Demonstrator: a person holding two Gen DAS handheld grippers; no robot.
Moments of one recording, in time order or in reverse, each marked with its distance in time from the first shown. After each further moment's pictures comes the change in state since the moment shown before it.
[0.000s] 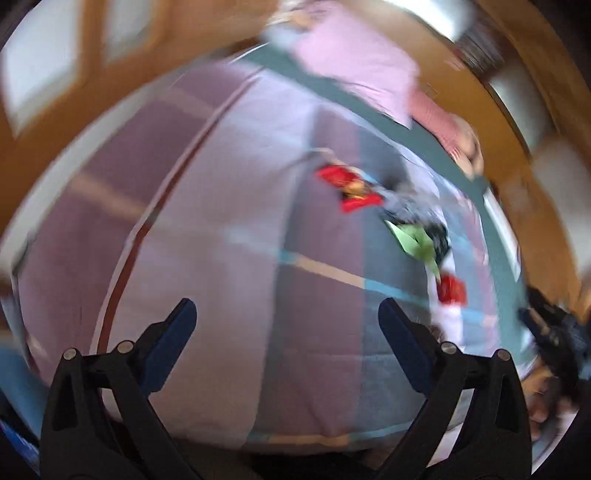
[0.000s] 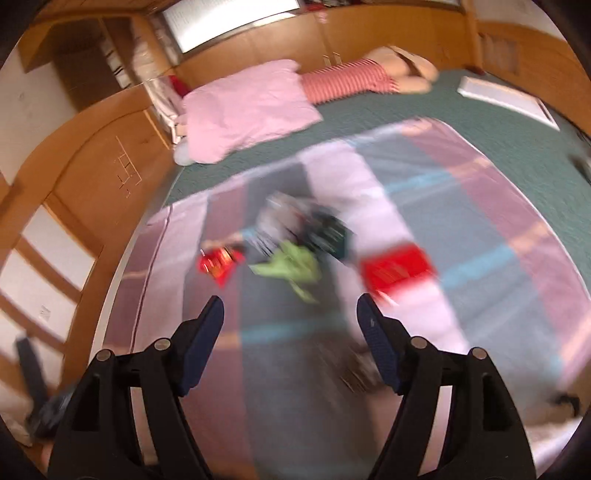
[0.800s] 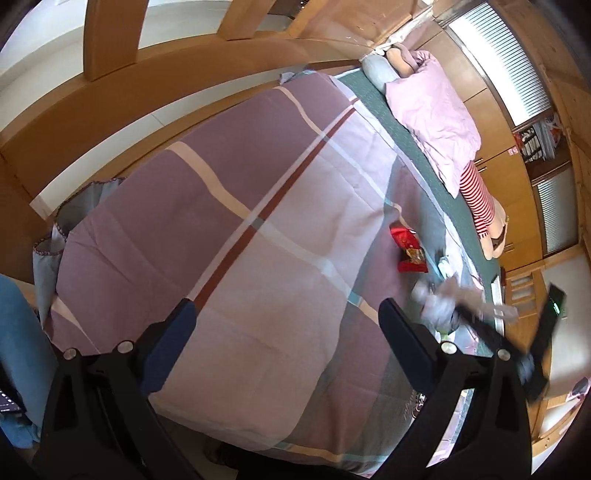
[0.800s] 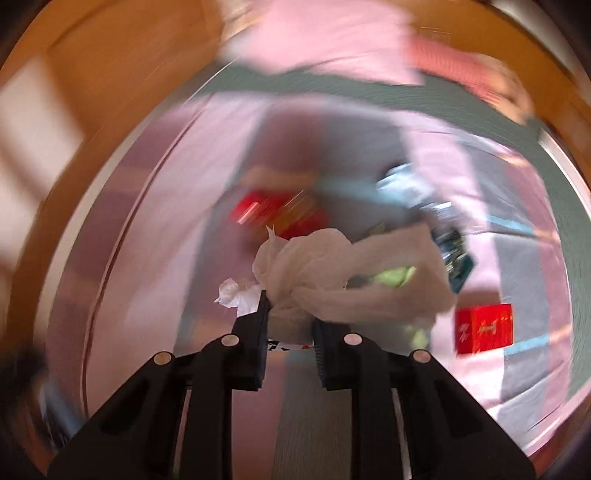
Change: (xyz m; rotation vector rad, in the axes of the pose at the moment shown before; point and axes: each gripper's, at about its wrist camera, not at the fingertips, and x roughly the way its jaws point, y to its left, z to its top) left arm -0.028 0.088 0.016 -0.279 -0.044 0.039; right arm 0.104 0.130 -0.014 -0.437 0.351 -0.050
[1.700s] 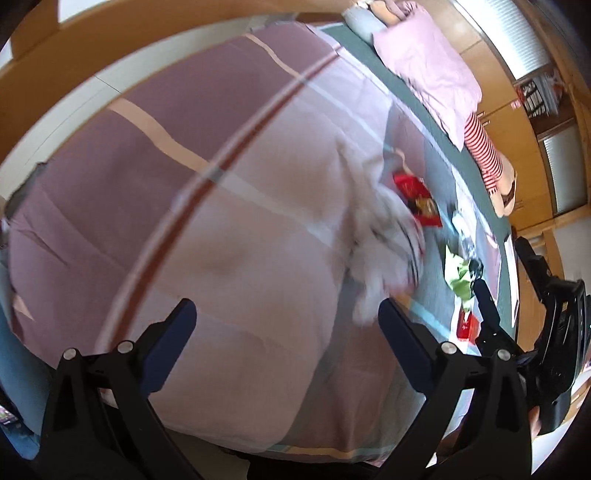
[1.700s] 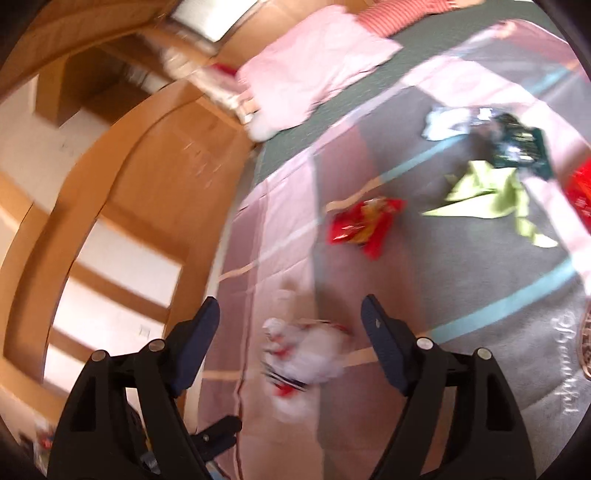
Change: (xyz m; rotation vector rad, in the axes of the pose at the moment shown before) left arm 0.058 -0.031 -0.021 0.104 0.133 0.026; right arm 0.015 -0.047 -0.042 0.608 -0.321 0.518
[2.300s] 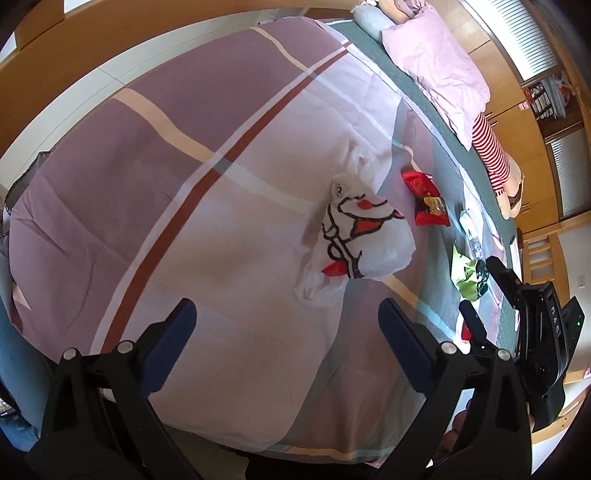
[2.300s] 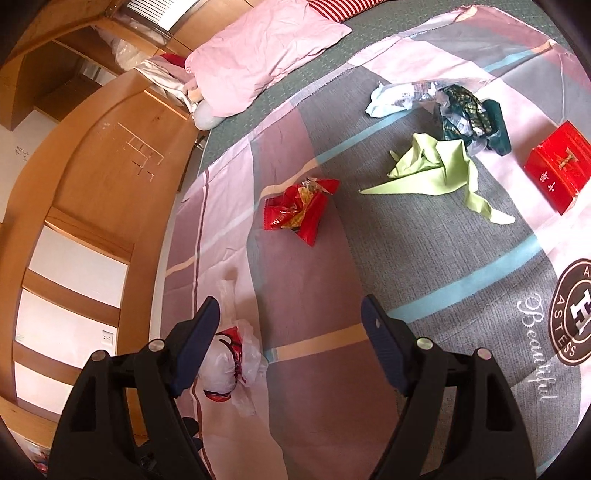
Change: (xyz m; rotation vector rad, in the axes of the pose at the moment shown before) left arm 0.004 0.002 0.001 -0.025 0.008 0.025; right arm 0.007 -0.021 -0.010 0.042 0.066 -0.167
